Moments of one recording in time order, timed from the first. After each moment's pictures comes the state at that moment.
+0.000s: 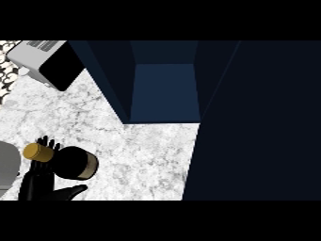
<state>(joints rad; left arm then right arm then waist) 0.11 0.05 0.26 -1.17 0.19 -0.19 -0.51 -0.14 -0.34 0.61 -2.51 0.10 -0.52 0.66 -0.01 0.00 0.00</state>
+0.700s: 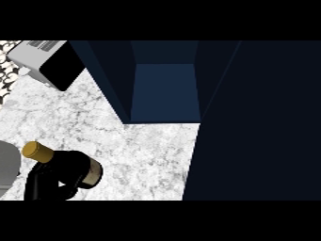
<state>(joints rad) 0.07 0.03 0.27 -1.10 0.21 -0.18 -0.63 -0.11 -0.38 0.64 -2.51 0.10 -0.54 0.61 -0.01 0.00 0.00</state>
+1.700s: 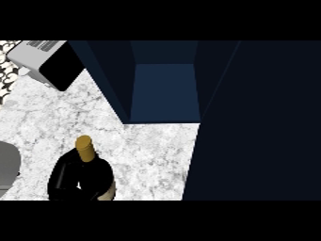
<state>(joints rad) 0.02 0.05 0.08 -1.10 0.10 -0.34 -0.63 -0.03 -0.41 0.65 -2.51 0.09 -0.56 0.49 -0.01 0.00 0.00</state>
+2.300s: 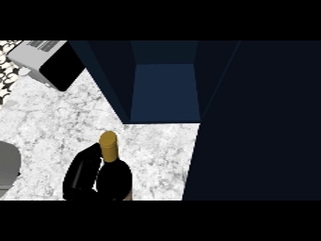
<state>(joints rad) 0.08 0.01 -0.10 -1.35 0.14 -0.26 -0.47 0.04 -0.48 0.64 -2.52 0.08 -0.56 0.42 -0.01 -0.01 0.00</state>
